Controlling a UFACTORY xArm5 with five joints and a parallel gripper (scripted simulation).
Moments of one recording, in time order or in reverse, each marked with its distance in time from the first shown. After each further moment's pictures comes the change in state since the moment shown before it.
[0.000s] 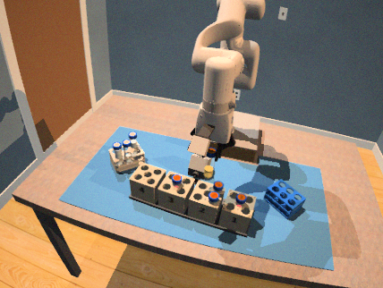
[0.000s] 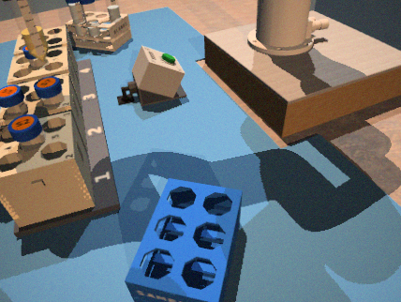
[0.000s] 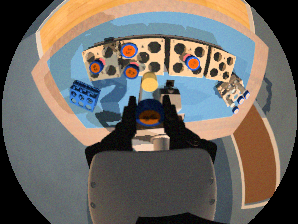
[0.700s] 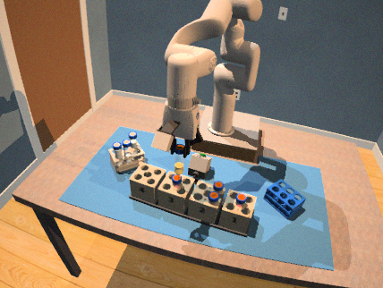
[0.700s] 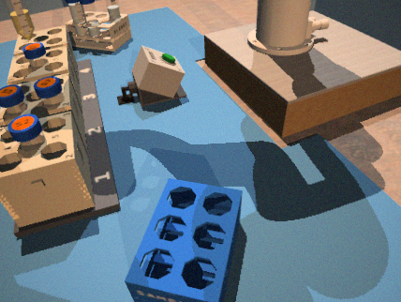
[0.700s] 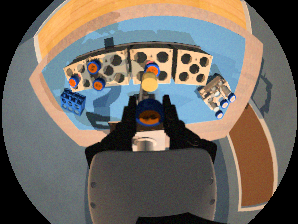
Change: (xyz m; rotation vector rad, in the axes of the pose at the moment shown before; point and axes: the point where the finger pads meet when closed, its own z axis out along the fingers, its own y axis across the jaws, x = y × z) arm 0.024 0.091 -0.002 -0.002 0.005 0.000
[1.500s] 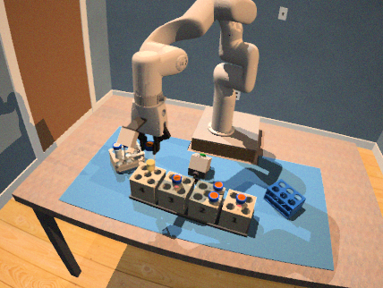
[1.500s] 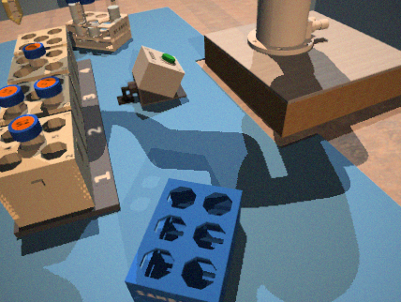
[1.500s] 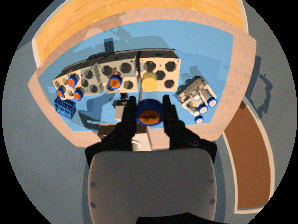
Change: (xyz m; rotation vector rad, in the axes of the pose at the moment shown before) arm 0.024 0.089 -0.001 -0.003 0.002 -0.001
